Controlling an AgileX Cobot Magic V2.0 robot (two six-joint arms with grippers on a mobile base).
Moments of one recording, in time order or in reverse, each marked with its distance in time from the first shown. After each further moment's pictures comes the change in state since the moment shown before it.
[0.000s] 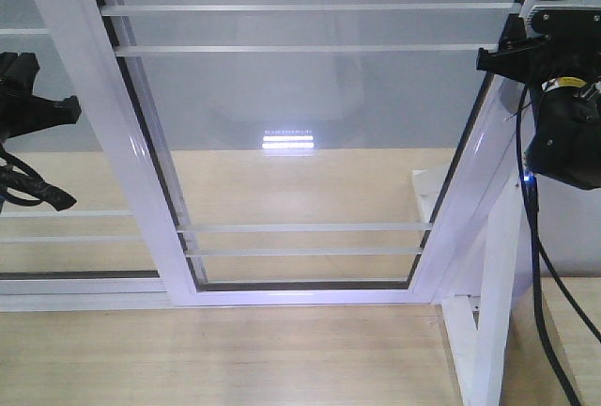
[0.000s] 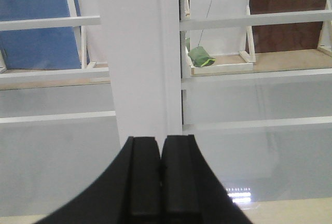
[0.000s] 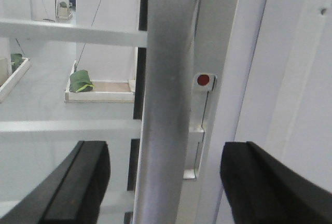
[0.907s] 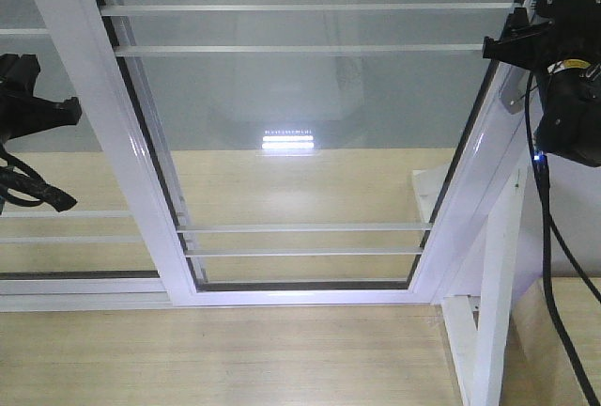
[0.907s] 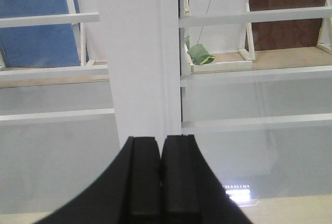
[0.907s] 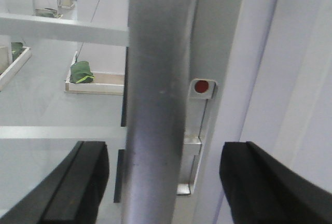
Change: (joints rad) left arm 0.000 0.000 0.000 0.000 0.009 0.000; right arm -0.051 0.048 -0.096 -0.073 0.095 -0.005
